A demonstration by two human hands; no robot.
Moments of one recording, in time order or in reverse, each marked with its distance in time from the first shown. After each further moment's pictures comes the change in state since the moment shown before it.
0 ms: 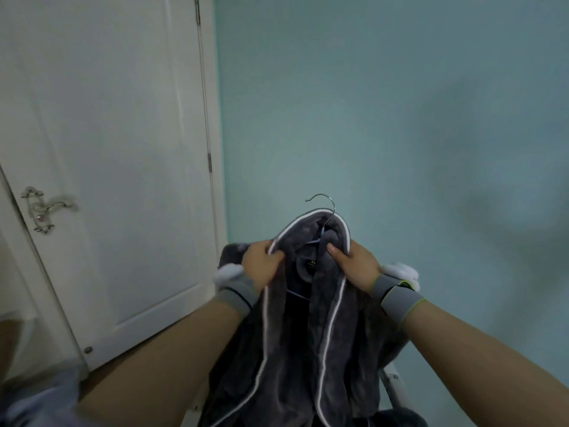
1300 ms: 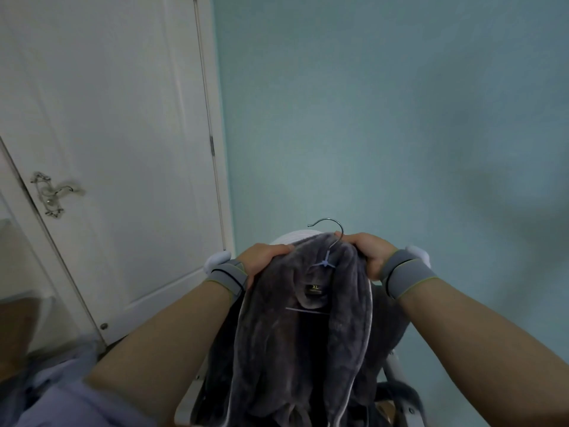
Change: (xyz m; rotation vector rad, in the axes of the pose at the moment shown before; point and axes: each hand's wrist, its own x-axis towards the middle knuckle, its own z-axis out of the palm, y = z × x) left_hand -0.026 0.005 0.008 -0.299 -0.338 -0.453; right_hand -0.005 0.026 -0.019 0.965 -0.413 0.539
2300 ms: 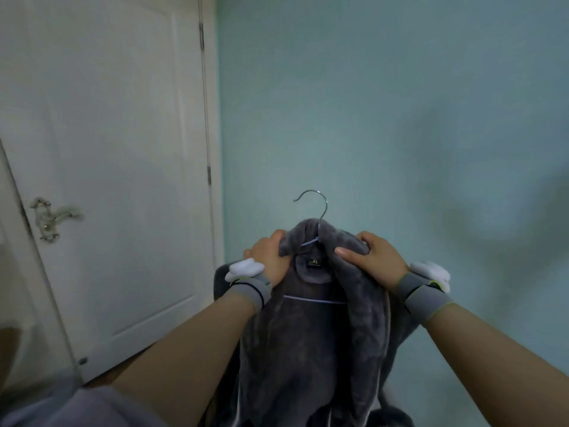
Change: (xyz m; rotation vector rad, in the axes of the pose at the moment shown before) left_hand -0.031 0.047 -0.005 0.764 0.432 0.554; right_hand -0.075 -0.030 0.011 -0.901 0.424 -0.731
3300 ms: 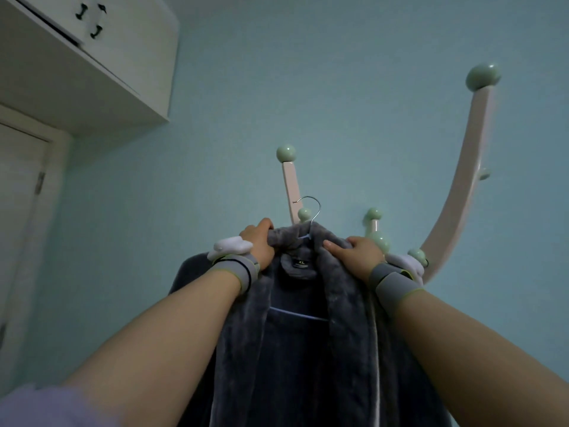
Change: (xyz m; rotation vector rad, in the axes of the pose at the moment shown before) left_hand 0.056 0.419 -0.064 -0.132 0.211 0.534; right_hand -0.036 -0.002 -0.401 -0.202 0.602 0.154
